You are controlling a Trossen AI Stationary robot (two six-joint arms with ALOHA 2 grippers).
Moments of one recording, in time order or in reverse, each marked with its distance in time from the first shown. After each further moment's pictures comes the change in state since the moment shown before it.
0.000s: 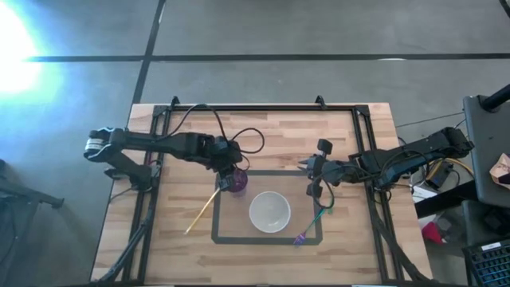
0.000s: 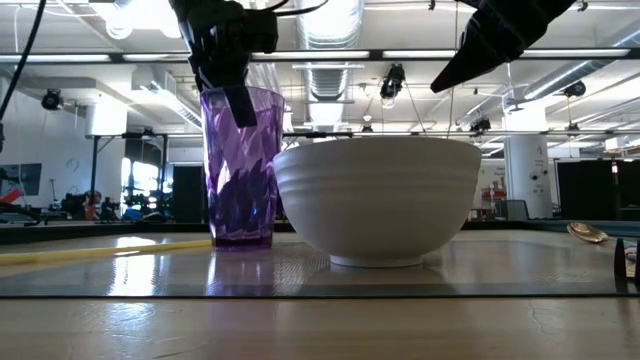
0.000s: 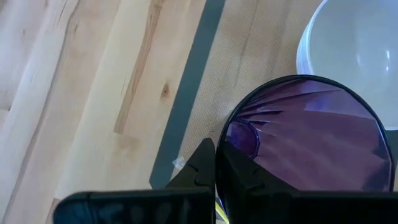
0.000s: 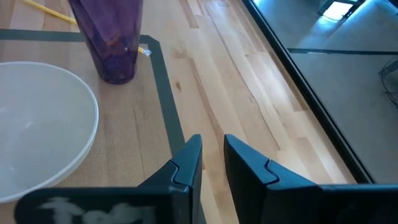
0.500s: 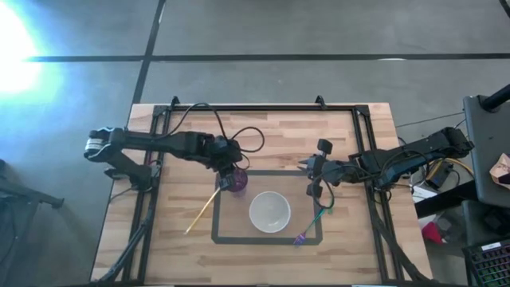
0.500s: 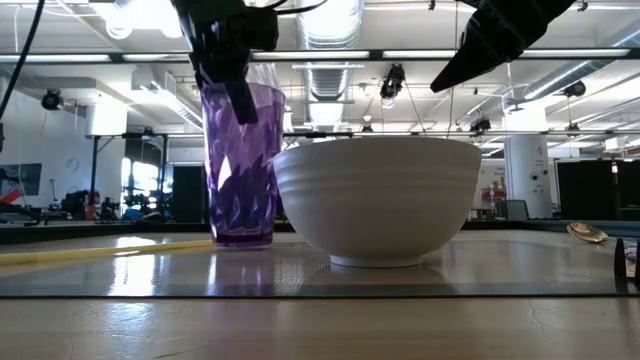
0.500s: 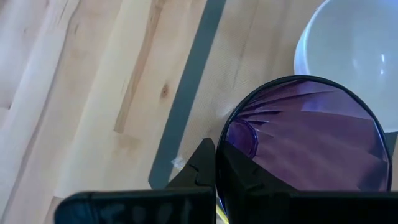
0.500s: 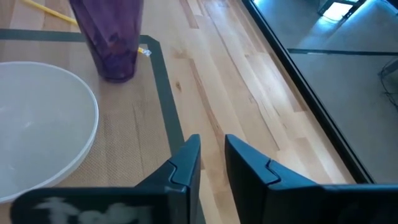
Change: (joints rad) left arm 0.004 0.000 0.017 -0.016 0.008 -0.010; right arm 0.000 0.000 0.000 0.000 0.000 -0.003
